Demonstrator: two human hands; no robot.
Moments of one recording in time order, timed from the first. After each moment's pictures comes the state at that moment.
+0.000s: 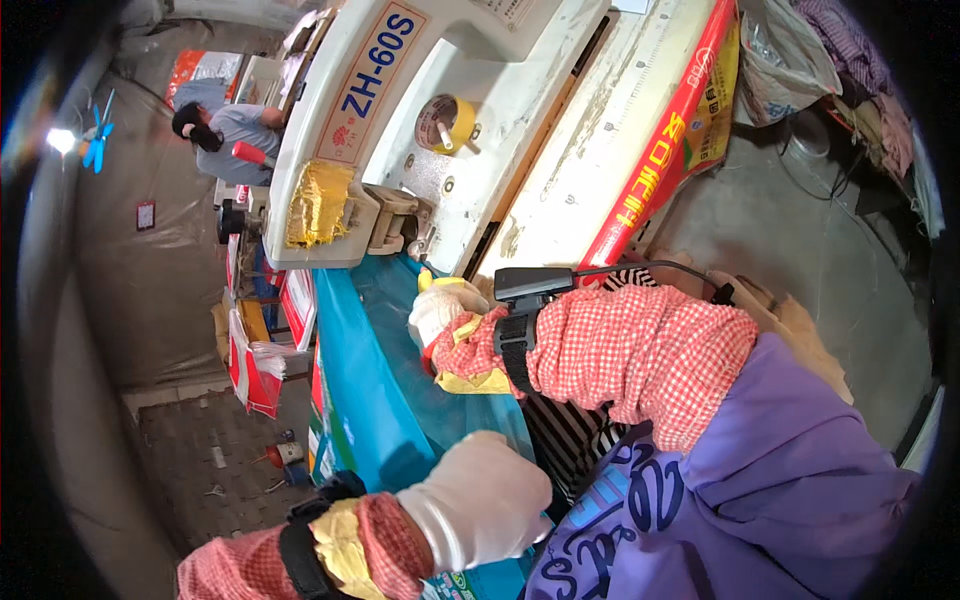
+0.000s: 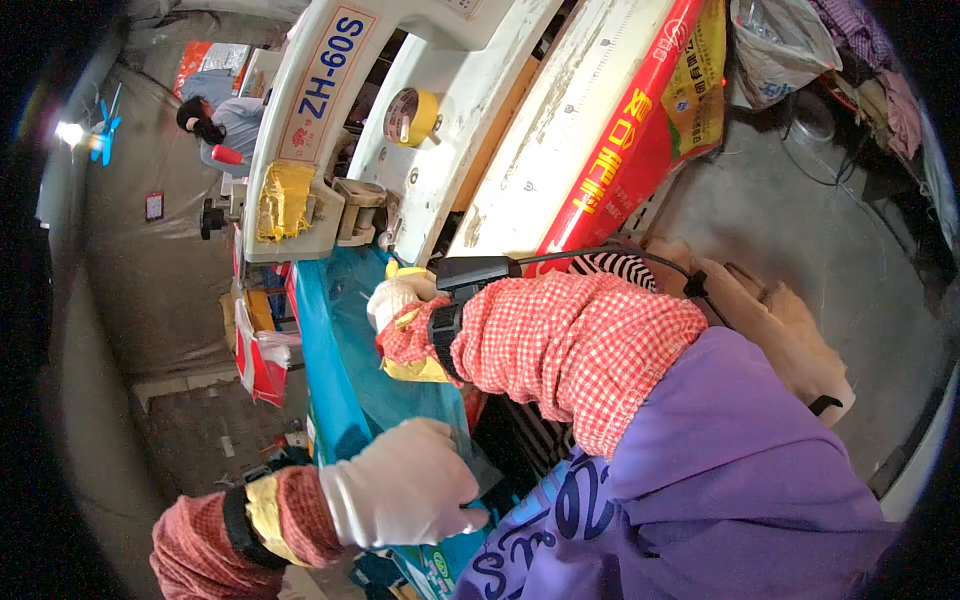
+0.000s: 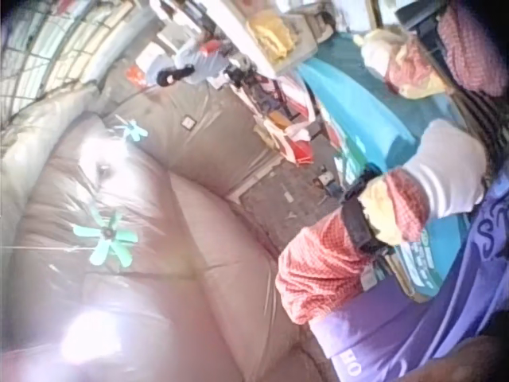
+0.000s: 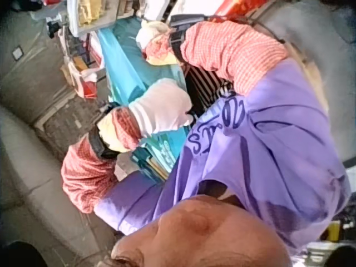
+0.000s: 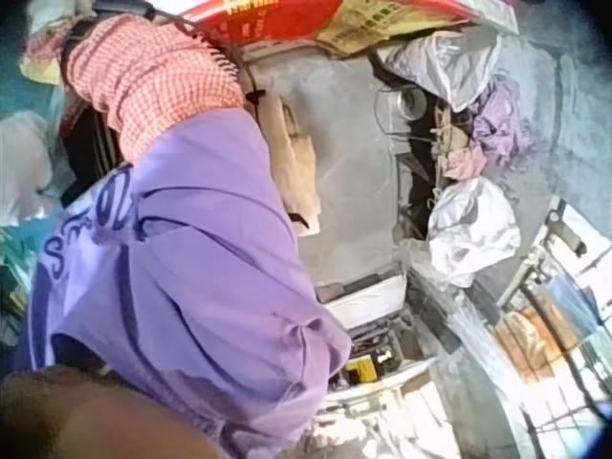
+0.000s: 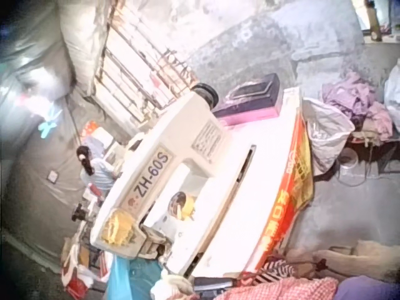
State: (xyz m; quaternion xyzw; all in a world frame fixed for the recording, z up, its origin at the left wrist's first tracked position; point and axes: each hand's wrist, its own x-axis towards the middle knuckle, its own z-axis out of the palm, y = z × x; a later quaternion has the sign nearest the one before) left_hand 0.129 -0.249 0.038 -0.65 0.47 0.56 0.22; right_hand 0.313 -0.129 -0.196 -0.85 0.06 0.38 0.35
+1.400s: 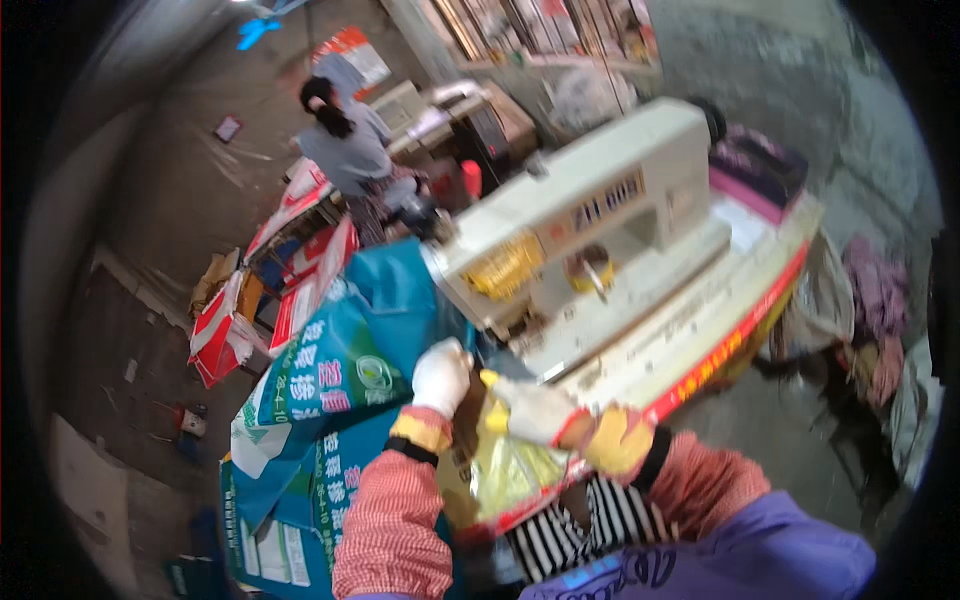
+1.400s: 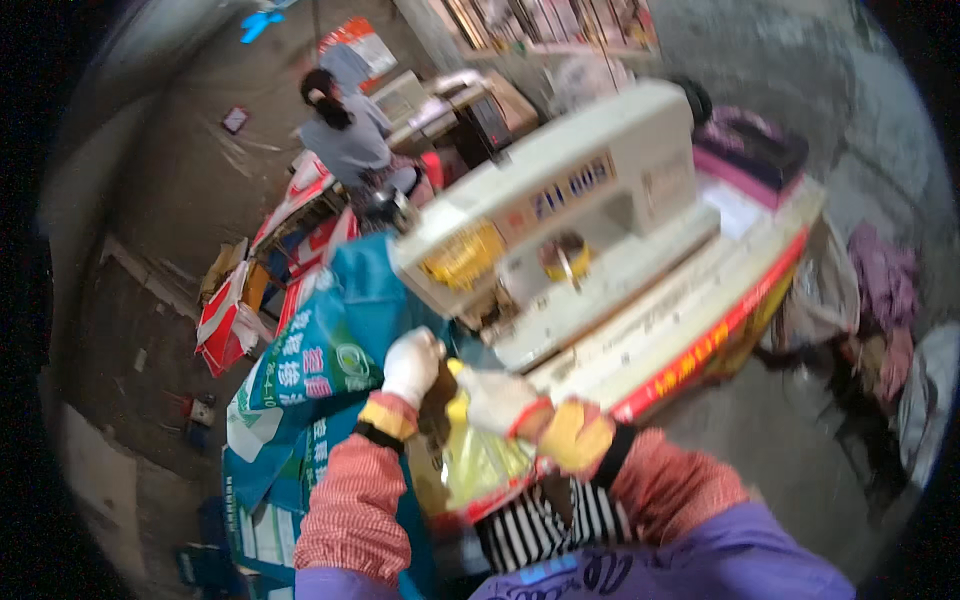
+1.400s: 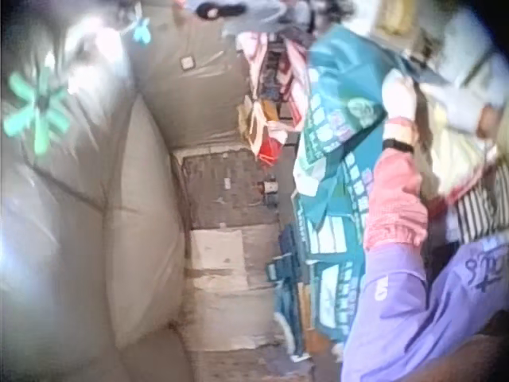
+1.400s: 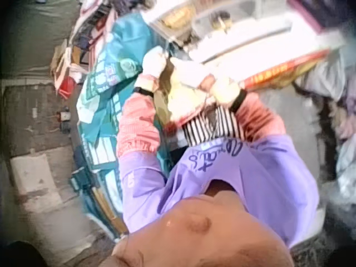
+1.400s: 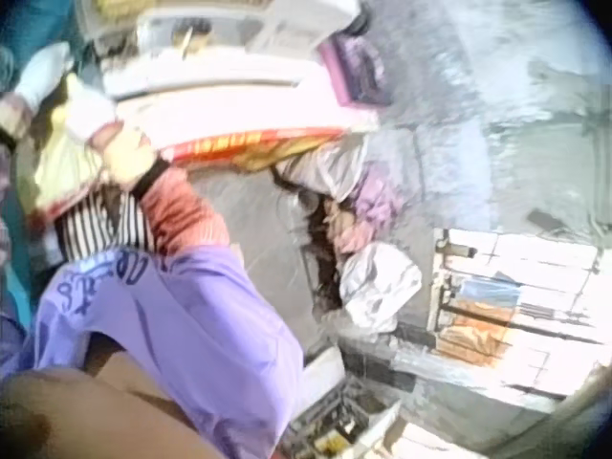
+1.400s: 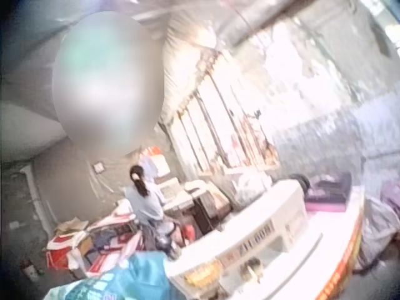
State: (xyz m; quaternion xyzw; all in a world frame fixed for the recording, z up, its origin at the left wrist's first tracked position) left_hand 0.298 -0.071 -0.077 -0.99 0.11 -0.10 -0.05; right_hand 0.227 -0.242 -0.092 -0.87 -0.23 0.06 0.43
